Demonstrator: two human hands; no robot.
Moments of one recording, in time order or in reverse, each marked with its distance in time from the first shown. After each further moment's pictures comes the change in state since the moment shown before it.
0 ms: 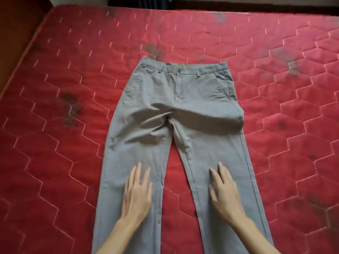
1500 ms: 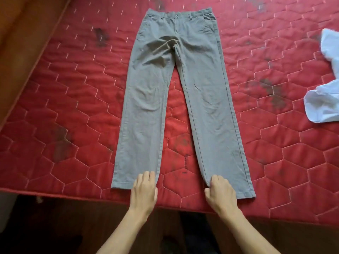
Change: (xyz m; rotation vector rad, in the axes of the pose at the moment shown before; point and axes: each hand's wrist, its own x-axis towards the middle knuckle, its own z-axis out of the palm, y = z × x) left_hand -0.501 0.013 0.050 0.167 -0.059 0.072; right_hand -0.492 0.039 0.063 -0.152 -0.116 0.104
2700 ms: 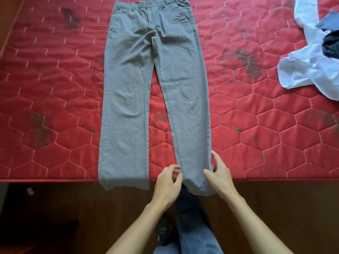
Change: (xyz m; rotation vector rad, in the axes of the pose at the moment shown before) left_hand -0.054 0.122 0.017 -0.800 -0.231 -0.179; right_hand -0.064 0.054 -0.028 0.765 -0.069 0.251
